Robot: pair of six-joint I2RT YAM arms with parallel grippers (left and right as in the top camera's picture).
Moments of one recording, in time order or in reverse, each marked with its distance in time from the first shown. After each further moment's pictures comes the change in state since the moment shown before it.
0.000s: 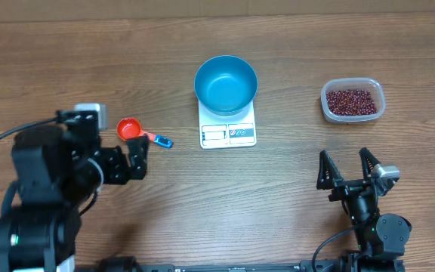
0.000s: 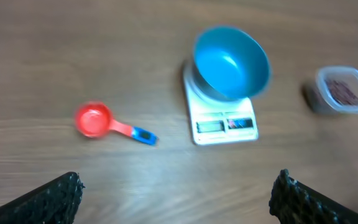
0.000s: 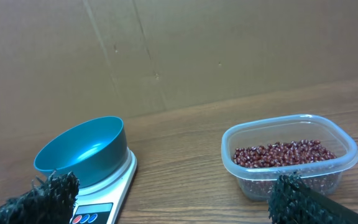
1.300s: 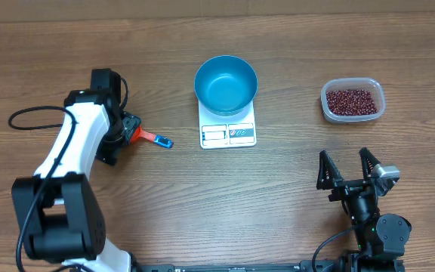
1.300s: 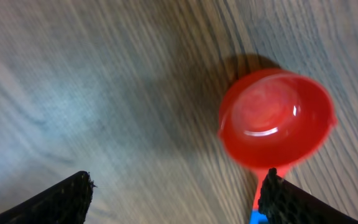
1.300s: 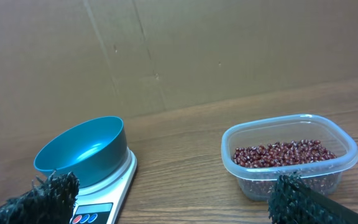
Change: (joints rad) left arm 0.000 0.860 0.000 0.107 -0.445 -0.978; right arm 0.000 0.000 0.000 0.000 0.000 0.000
